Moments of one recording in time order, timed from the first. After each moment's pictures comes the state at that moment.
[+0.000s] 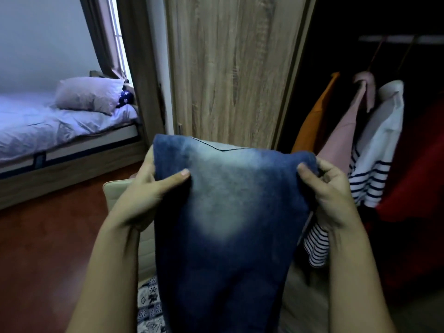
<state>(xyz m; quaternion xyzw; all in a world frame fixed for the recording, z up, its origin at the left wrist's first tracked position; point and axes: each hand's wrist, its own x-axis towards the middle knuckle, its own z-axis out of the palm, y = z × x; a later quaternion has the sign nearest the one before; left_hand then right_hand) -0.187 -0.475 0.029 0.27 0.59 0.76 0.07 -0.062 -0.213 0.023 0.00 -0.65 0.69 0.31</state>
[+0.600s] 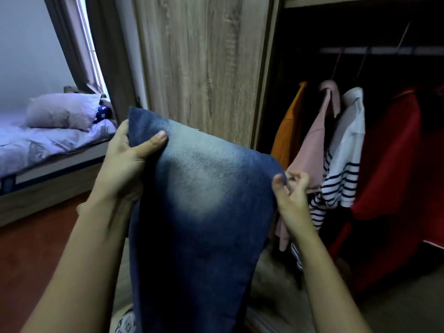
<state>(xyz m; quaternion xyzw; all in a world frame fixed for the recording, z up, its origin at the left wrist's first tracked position) -0.208 -0.434 0.083 0.30 0.52 0.80 -0.01 -0.081 -0.204 -0.010 -0.12 -0.66 0.63 0.38</state>
